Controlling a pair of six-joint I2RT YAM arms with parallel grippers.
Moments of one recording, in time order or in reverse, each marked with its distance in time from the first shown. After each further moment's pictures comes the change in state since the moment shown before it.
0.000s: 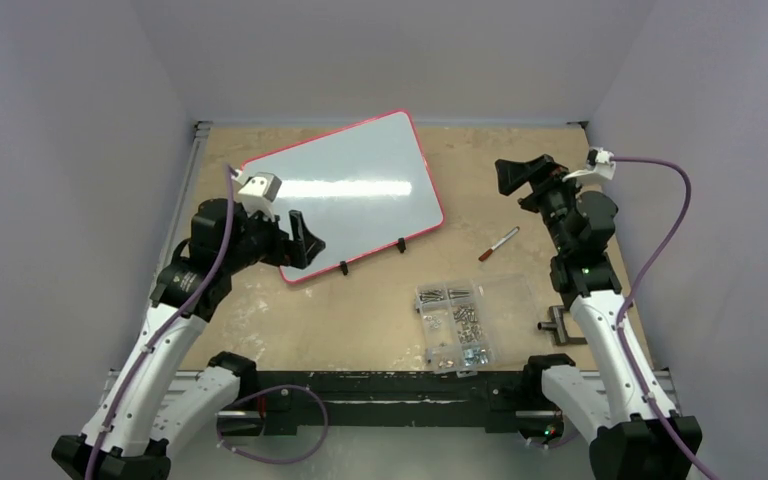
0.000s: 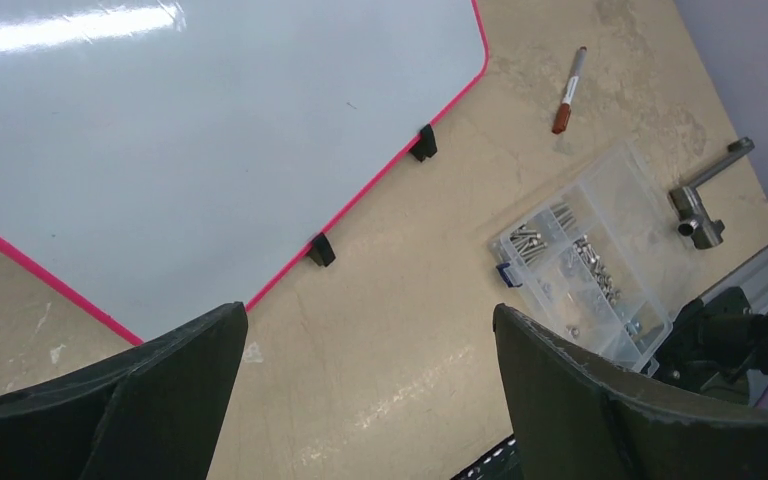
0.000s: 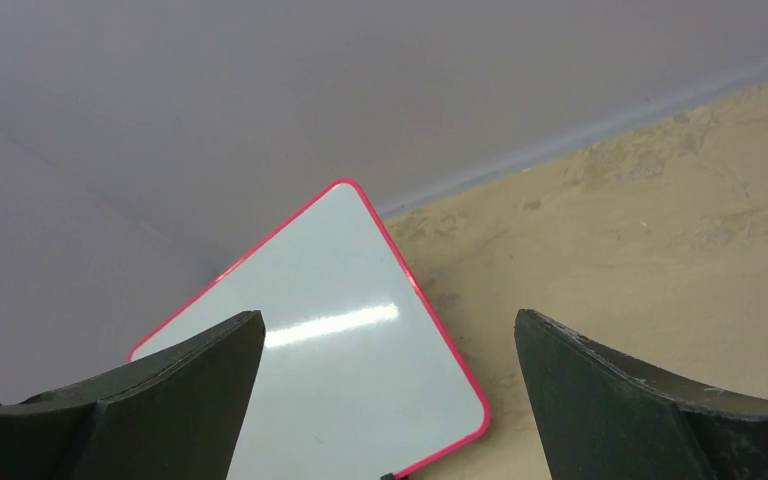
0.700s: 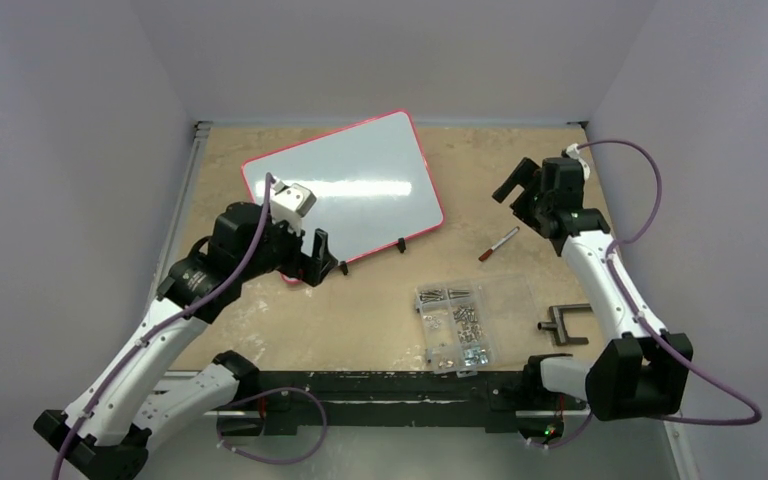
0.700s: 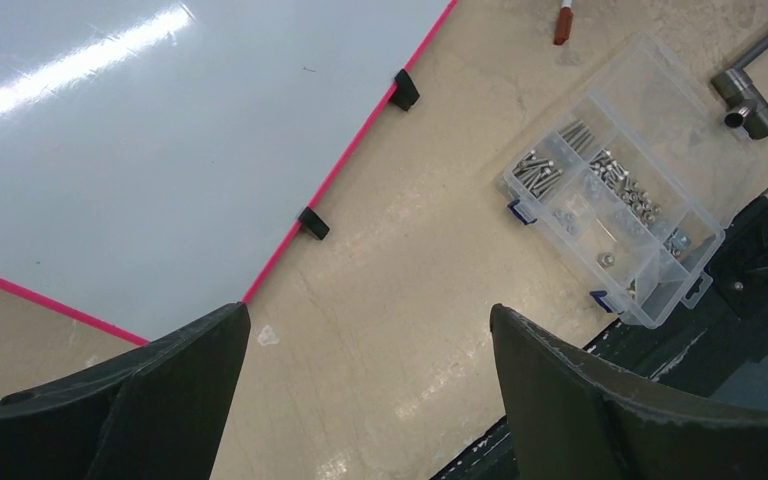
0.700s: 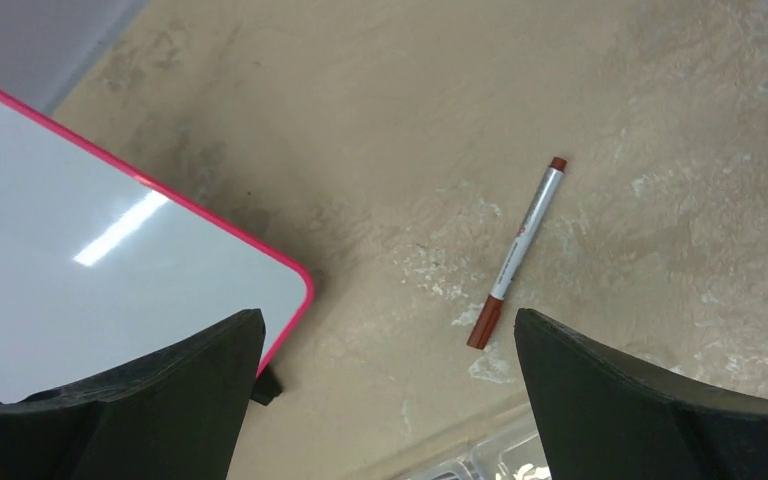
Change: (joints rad) left arm -0.262 0.045 0.071 -0.091 -0.124 0.138; right arm 0.000 0.332 0.259 -0.613 0.187 0.060
